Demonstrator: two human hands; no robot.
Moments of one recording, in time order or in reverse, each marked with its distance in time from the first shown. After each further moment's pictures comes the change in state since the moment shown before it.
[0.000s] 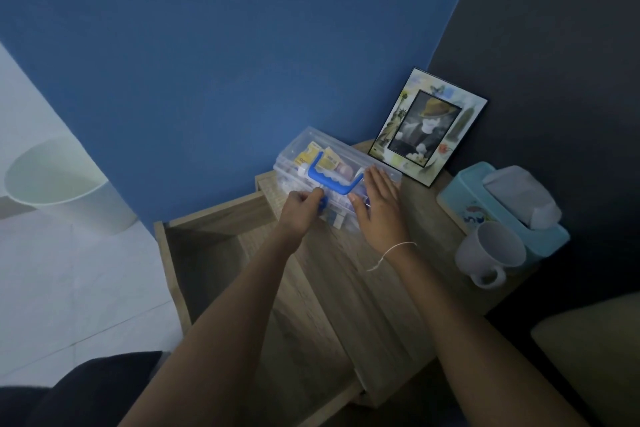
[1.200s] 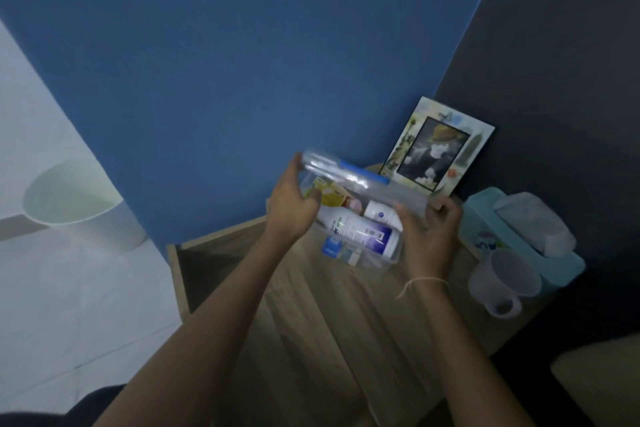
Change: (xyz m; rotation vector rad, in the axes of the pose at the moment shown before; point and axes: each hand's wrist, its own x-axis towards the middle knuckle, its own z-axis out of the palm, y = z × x) left_hand 0.000 0.044 -0.038 0.300 0.193 0.601; right_hand -0.016 -0.014 -0.033 0.835 0.524 0.442
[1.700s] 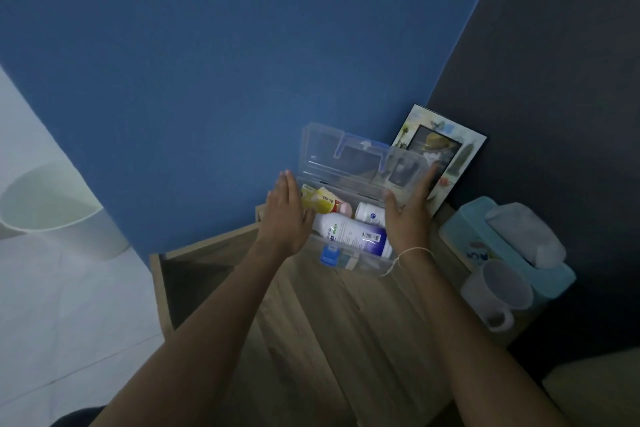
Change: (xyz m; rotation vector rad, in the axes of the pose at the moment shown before) left_hand 0.007 -0.026 0.015 0.558 -0.280 0.042; right_hand 0.053 0.002 0.029 -0.508 -0.169 -0.173
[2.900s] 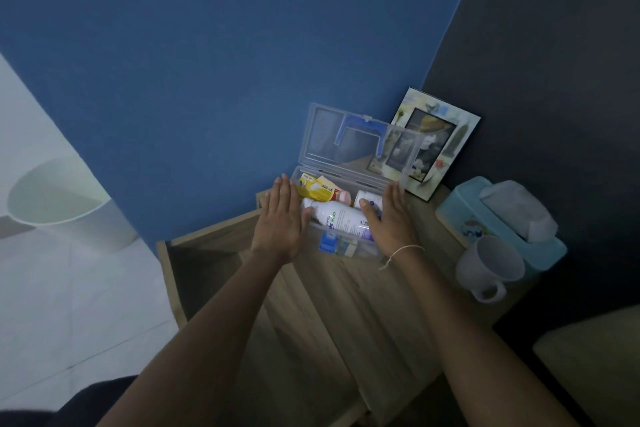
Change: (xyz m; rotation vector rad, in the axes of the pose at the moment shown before) left_hand -0.035 -0.007 0.012 0.263 -0.023 0.035; right_hand -0.029 0.018 0.003 -0.374 -0.394 0.036
